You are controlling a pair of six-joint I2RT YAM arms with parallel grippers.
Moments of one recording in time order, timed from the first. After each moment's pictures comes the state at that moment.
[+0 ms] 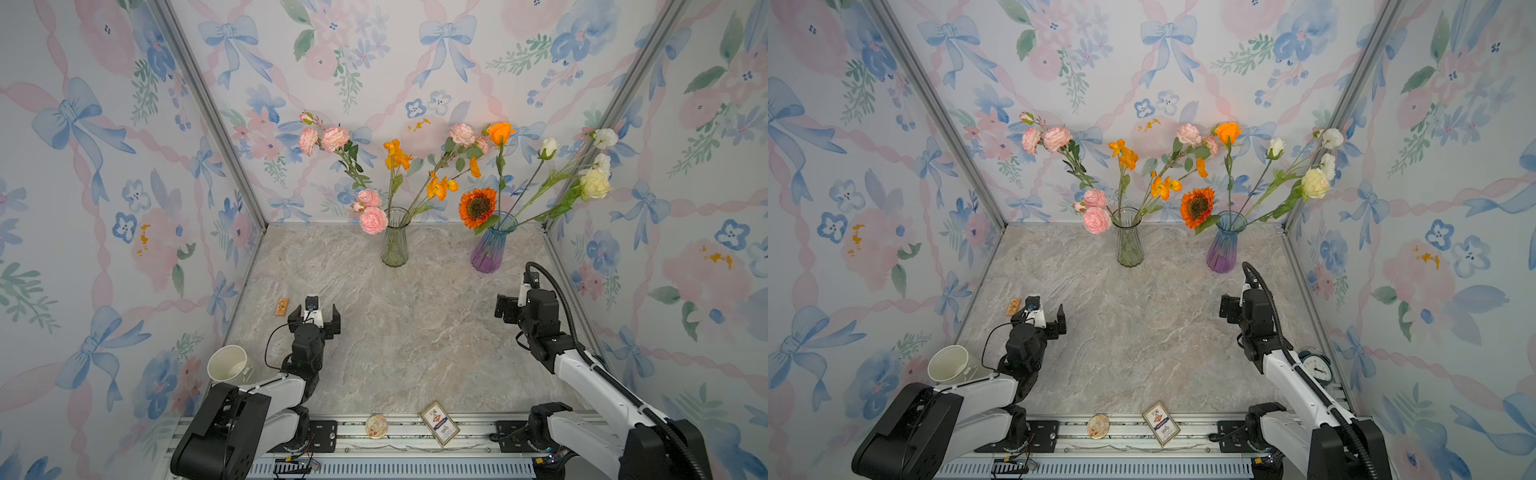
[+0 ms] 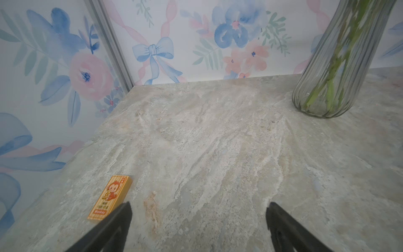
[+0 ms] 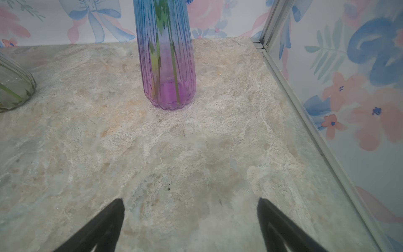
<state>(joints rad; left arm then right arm) -0.26 1.20 0.07 0.92 -0.35 0.02 0.15 1.00 0.44 0.02 0.25 0.08</state>
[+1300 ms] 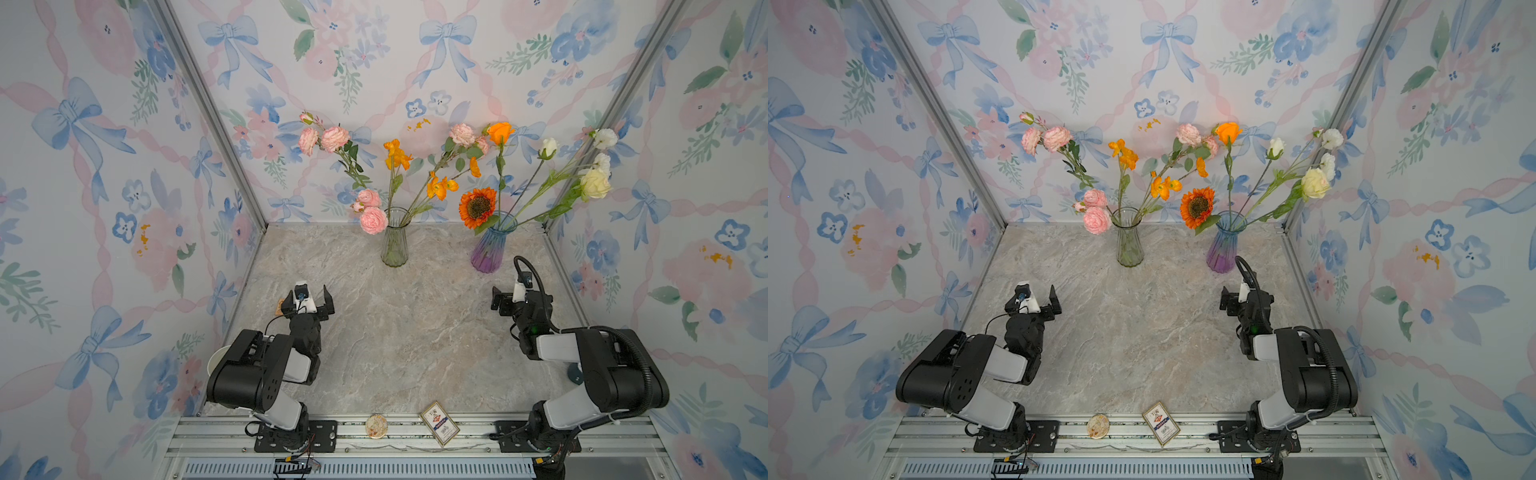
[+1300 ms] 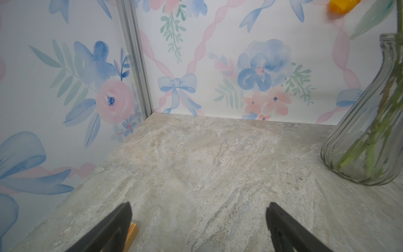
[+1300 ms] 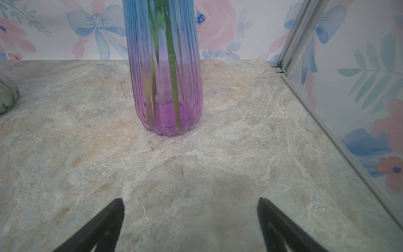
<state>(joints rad) -0.16 1.55 0.16 1.33 -0.36 0.00 0.03 1.54 0.38 0.81 0.05 0.00</state>
